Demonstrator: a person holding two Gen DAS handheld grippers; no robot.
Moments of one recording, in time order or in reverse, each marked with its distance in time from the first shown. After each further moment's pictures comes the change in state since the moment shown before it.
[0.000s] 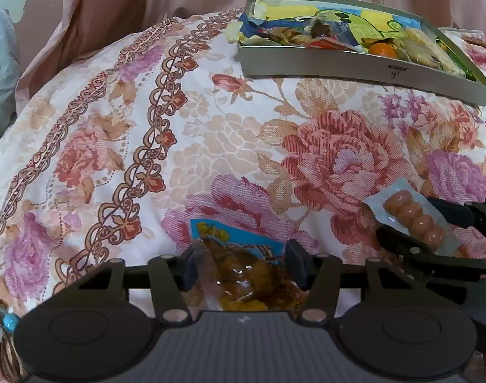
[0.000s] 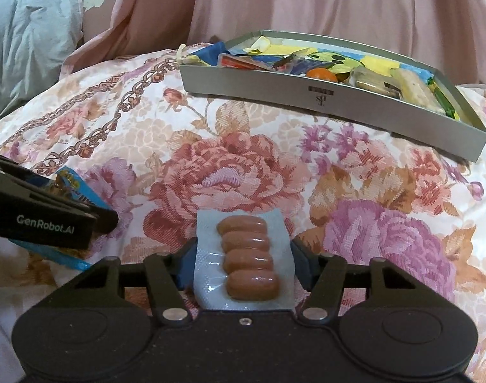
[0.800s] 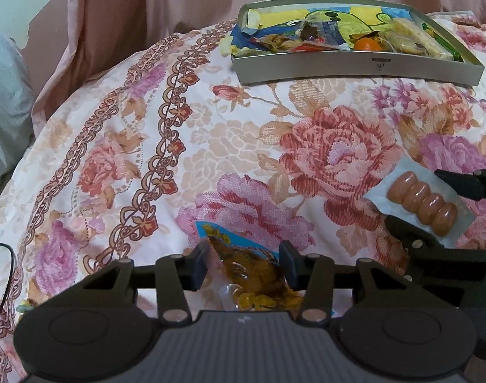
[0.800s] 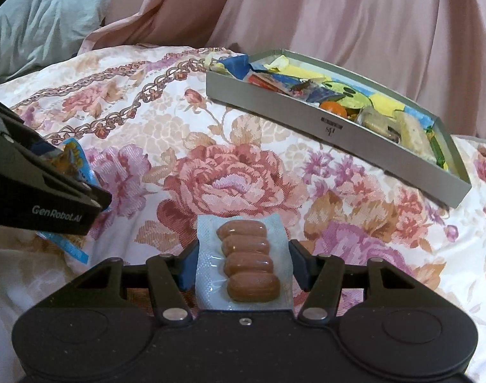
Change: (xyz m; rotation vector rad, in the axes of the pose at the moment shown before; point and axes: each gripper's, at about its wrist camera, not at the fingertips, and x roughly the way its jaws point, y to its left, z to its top) left arm -0.024 -0.014 -0.011 0.075 -0.025 0.082; right arm -0.023 0.020 -0.002 -0.193 -0.036 -0.067
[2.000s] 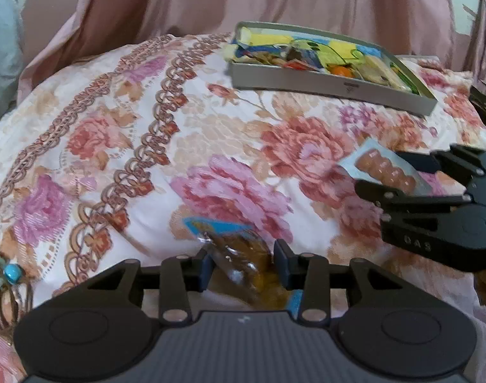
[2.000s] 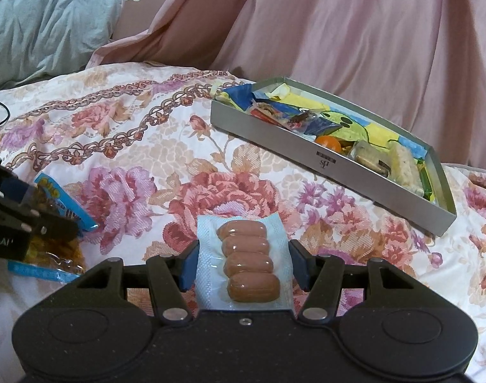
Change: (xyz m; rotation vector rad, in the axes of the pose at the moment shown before) left arm -0.029 0.038 -0.046 -0.101 -0.089 -0.235; right arm -0.019 0.003 0.006 -0.039 -0.077 -0.017
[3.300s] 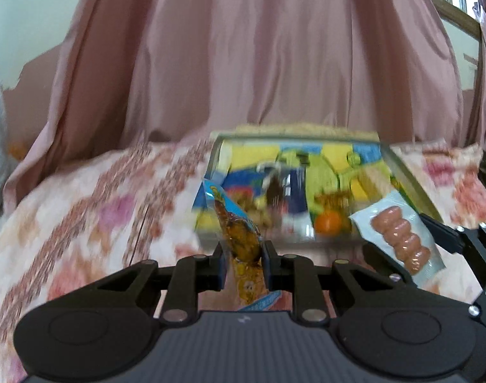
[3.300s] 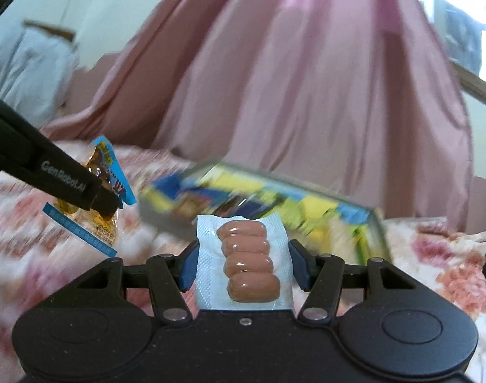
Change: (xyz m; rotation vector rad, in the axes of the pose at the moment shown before) left arm 0.018 -0.053 0.150 0.029 -0.268 0.053; right arm -0.005 -0.048 0.039 0.106 -0.299 -0.194
